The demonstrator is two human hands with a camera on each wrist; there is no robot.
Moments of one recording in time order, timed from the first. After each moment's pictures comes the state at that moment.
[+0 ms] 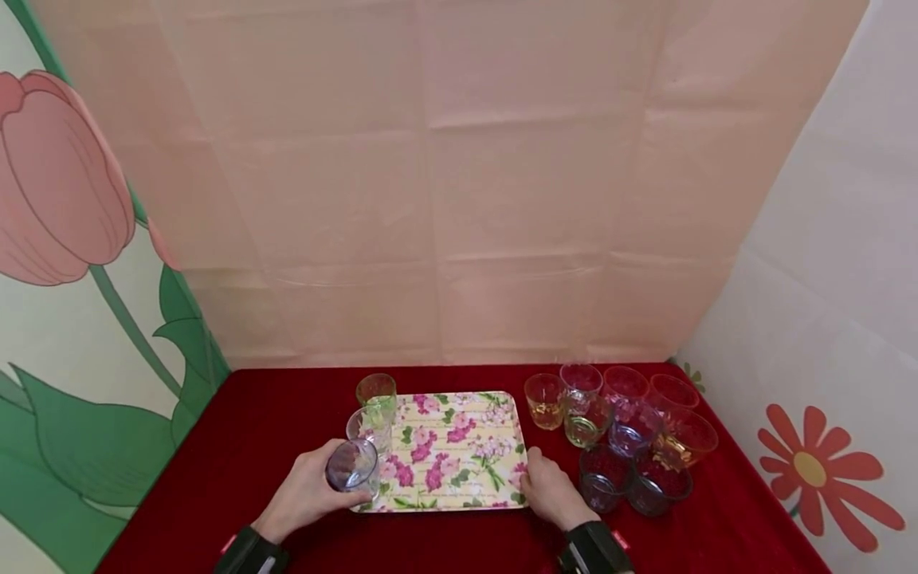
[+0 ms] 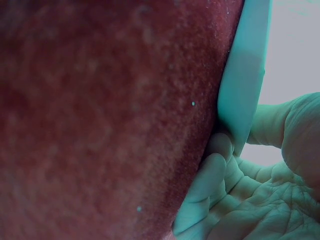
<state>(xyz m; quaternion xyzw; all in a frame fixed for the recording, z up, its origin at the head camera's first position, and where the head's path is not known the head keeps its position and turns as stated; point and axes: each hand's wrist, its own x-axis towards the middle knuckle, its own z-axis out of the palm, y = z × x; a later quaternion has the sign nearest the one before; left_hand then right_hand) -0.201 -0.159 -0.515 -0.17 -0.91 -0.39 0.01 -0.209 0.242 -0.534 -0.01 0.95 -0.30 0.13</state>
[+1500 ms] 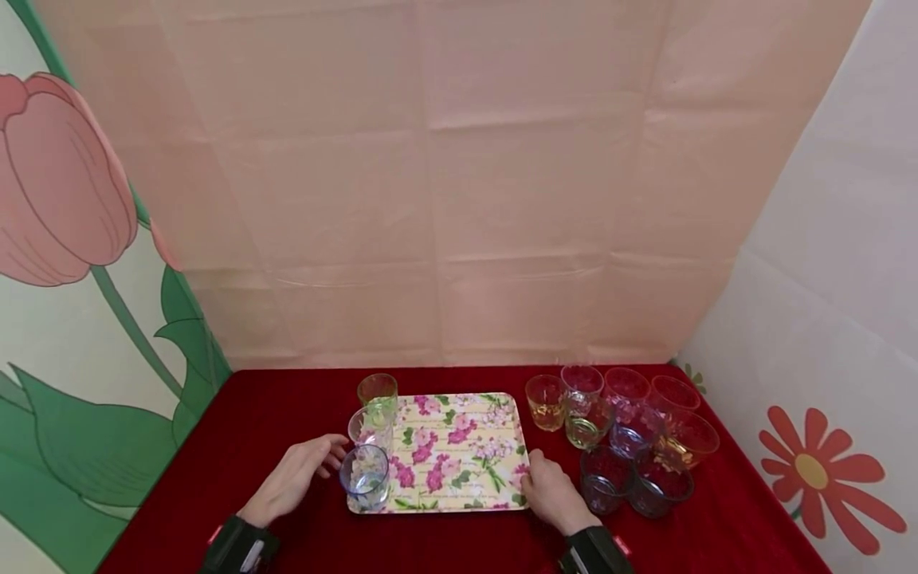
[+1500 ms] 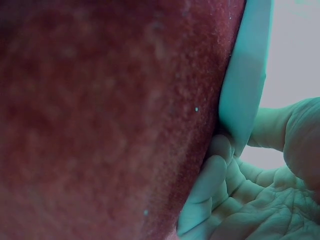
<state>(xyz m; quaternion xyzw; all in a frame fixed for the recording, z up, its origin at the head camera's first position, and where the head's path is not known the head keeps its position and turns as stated) -0.214 -0.188 -0.505 -0.21 -0.87 -0.45 -0.02 -0.207 0.242 -0.534 0.00 0.95 -0.30 0.10</state>
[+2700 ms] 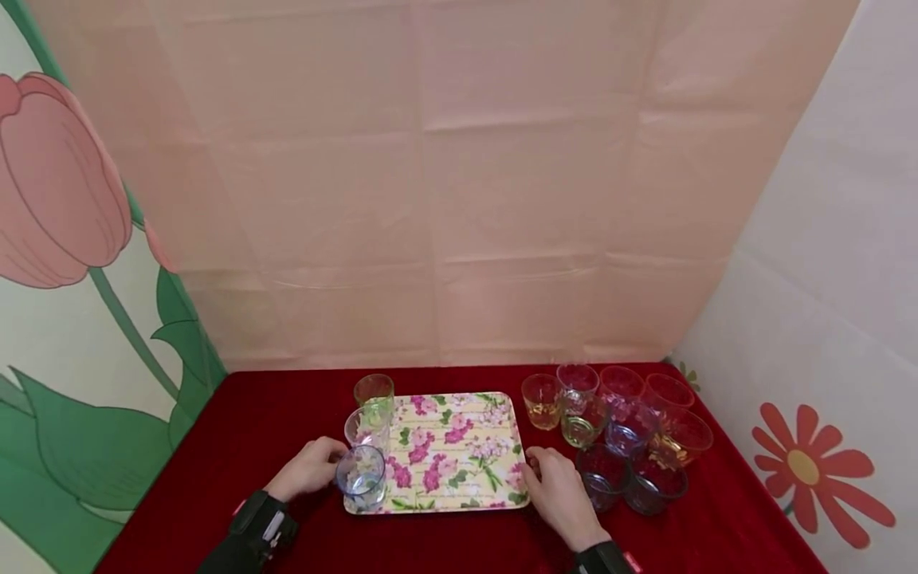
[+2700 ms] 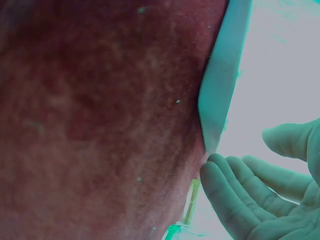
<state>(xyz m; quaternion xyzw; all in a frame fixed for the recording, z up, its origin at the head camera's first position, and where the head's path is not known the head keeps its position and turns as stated) -0.244 -0.172 -0.523 -0.16 -0.92 -0.35 -0.09 -0.189 0.245 -0.514 0.00 0.95 -0.30 -0.04</state>
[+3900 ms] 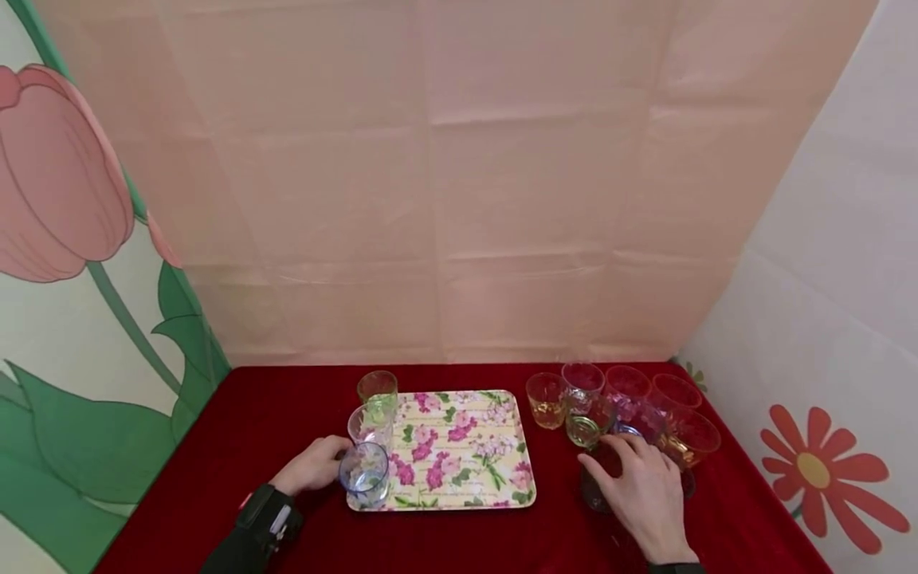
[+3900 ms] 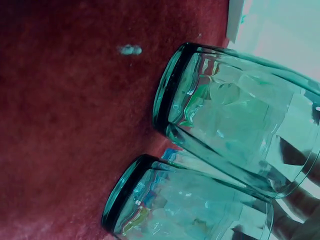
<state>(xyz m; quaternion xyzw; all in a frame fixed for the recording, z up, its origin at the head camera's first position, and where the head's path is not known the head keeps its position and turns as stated) -0.248 -0.170 -0.526 -0.19 -0.92 -0.32 -0.10 -0.170 0.334 -0.511 -0.03 0.94 -0.12 -0.32</state>
